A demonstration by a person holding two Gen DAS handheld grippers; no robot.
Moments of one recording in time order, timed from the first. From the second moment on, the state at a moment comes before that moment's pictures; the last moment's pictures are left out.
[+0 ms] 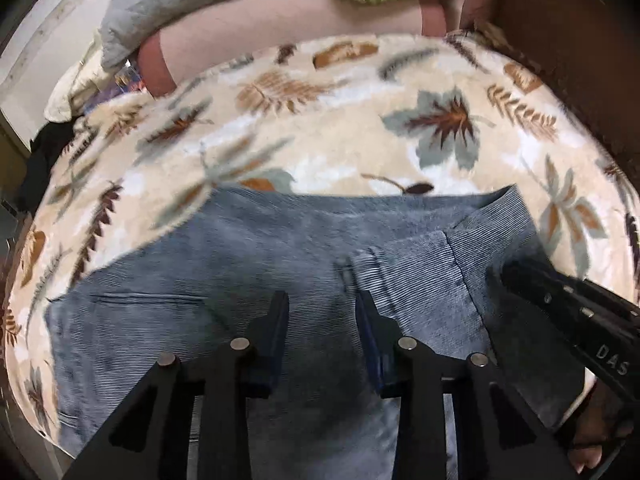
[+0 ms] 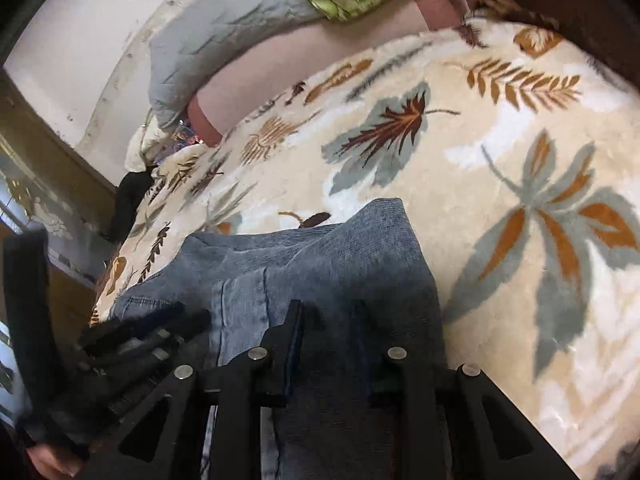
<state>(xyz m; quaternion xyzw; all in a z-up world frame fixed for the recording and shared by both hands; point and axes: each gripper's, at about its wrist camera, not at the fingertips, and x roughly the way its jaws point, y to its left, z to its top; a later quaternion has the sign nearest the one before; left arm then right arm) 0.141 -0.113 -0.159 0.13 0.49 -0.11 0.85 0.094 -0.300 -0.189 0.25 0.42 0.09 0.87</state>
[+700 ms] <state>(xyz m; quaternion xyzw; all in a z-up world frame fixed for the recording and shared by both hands) 0.104 0.224 -0.139 -0.12 0.53 0.09 0.83 0.052 -0.262 -0.172 0.20 0.39 0.16 0.89</state>
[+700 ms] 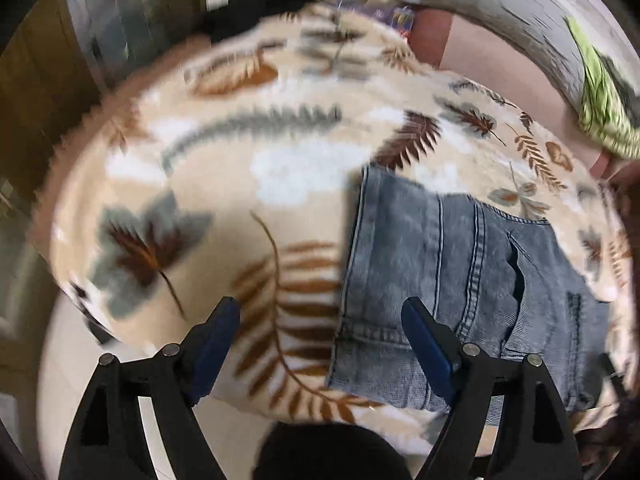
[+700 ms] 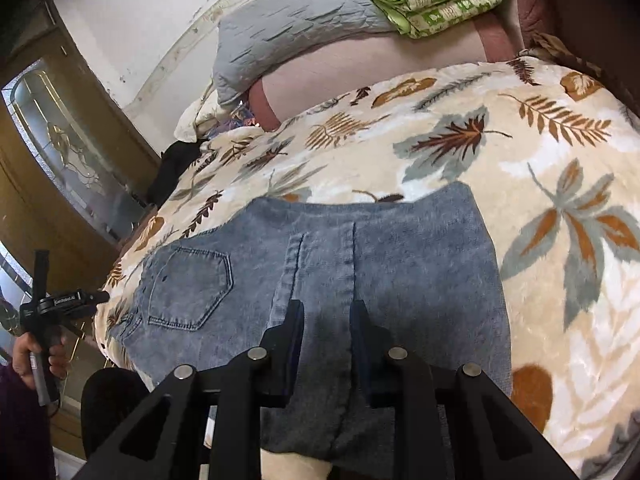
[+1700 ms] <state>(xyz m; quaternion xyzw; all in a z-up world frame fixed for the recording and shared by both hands) 0.131 0.191 -0.180 -0.20 0.57 0.01 0.80 0.053 -0.249 -0.181 0.22 0.39 0.18 0.88</state>
